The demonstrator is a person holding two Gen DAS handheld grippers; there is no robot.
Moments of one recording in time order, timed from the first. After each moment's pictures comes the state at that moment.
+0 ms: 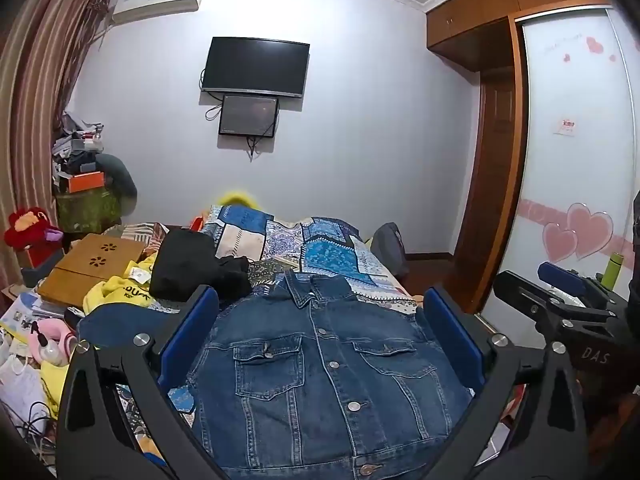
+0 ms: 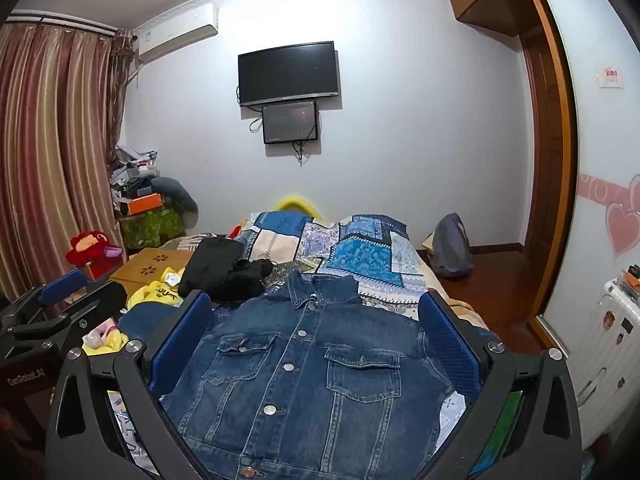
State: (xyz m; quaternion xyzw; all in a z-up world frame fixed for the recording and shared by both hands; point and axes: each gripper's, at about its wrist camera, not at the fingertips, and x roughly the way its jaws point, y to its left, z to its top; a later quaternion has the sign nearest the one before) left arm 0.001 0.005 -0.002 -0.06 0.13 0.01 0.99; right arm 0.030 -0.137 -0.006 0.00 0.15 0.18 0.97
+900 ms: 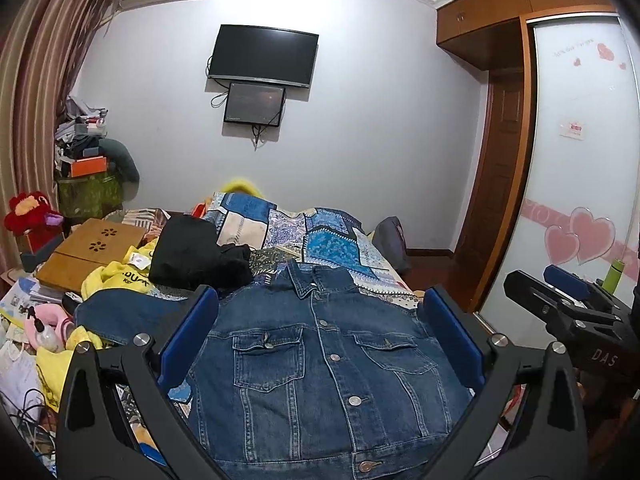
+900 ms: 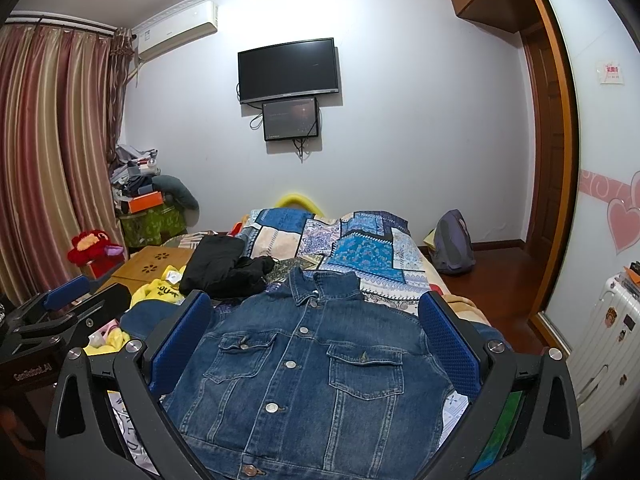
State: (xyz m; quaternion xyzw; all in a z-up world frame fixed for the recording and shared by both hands) left arm 0.006 0.014 -0.008 -0.08 0.15 0.01 0.99; right arm 0.031 -0.135 -0.006 0.00 0.16 0.18 0.97
